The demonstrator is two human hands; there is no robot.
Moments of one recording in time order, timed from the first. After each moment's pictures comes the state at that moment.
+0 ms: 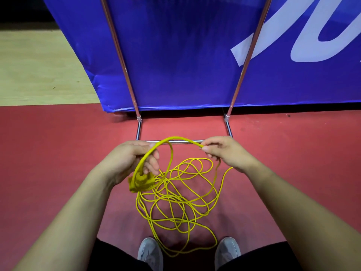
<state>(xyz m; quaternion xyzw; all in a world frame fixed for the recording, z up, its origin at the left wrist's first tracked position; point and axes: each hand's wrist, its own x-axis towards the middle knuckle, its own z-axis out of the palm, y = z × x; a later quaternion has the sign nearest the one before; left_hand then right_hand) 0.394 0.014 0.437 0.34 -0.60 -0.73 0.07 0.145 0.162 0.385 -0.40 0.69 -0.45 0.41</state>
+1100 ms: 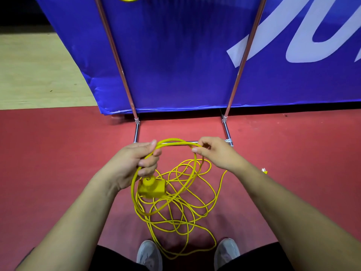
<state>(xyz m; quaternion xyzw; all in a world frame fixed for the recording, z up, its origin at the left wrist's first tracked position) 0.383 0.026 0.436 0.24 -0.50 -0.83 0.06 0.152 0.151 0.381 -0.50 0.73 -0.37 0.27</state>
